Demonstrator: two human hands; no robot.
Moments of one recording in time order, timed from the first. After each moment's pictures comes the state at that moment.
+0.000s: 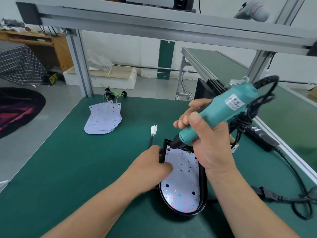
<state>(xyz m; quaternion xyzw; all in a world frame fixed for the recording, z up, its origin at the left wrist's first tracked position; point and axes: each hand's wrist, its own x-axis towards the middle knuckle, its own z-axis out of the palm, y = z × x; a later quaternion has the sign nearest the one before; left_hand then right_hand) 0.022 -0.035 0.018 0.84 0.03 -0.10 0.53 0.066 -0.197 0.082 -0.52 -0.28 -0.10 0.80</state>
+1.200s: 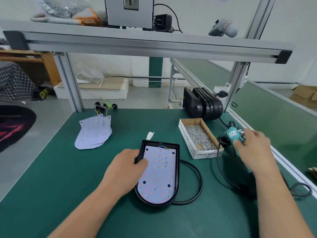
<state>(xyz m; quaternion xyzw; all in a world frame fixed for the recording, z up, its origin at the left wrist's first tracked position) 0.031 -0.011 0.030 0.90 0.01 0.04 0.43 0.103 -0.384 0.054 -0.96 0.13 -0.18 0.18</state>
